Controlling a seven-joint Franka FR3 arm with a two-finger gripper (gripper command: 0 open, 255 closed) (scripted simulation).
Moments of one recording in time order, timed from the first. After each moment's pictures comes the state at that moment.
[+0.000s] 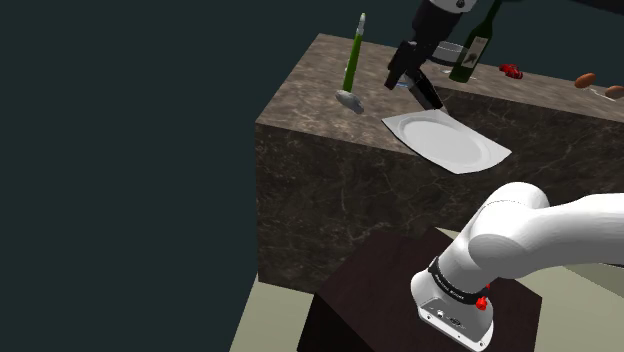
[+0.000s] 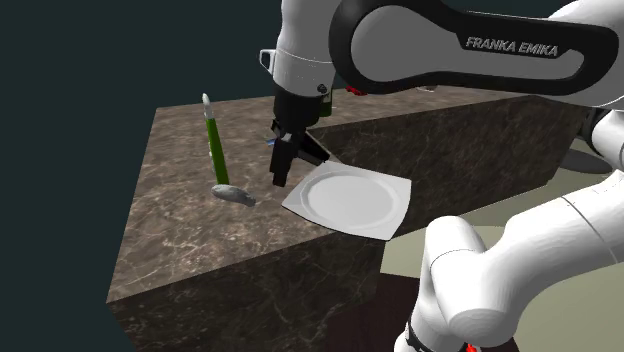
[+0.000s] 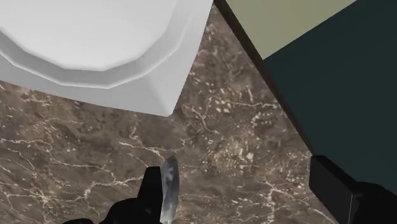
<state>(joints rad) -0.02 -0.82 -0.02 -2.28 -0.11 1.70 -0.04</state>
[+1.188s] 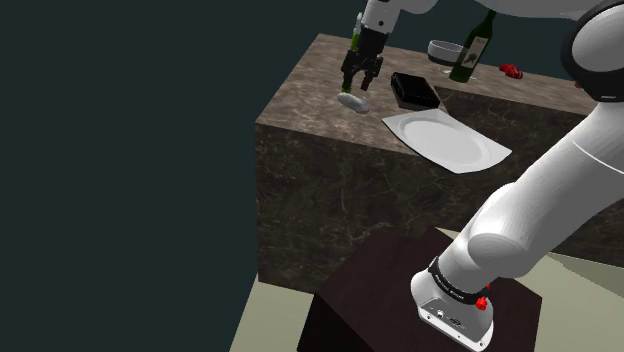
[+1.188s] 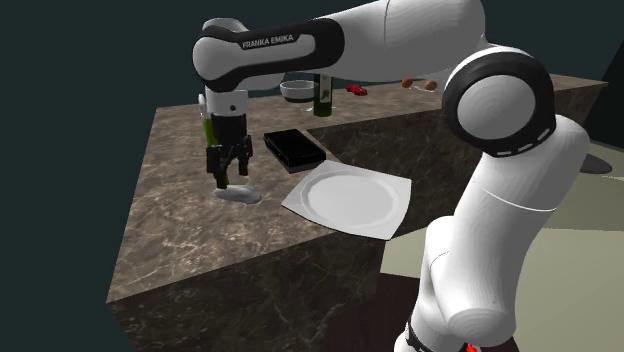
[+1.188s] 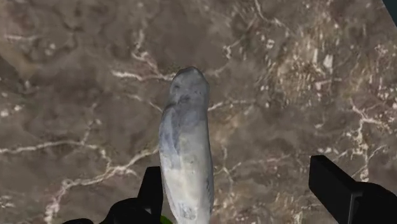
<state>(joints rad) -0.03 -0.10 -0.28 -1.85 0.15 1.70 -0.22</state>
